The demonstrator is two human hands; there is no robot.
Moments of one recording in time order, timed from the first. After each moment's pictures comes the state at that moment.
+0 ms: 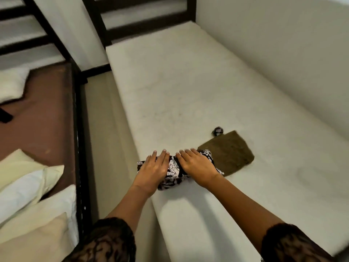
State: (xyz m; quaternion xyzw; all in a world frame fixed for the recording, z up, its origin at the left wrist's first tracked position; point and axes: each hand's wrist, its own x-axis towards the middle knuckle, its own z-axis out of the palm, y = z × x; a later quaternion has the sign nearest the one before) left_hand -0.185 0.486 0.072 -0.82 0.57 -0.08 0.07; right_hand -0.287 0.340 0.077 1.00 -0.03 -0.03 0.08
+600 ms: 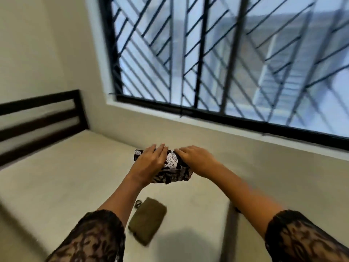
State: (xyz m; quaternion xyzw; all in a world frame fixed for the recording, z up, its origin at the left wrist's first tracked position) left_hand -0.317 0.399 0.457 -0.53 0.79 -0.29 -0.11; right_hand -0.503 0.357 0.488 0.91 -0.38 -0.01 0.19
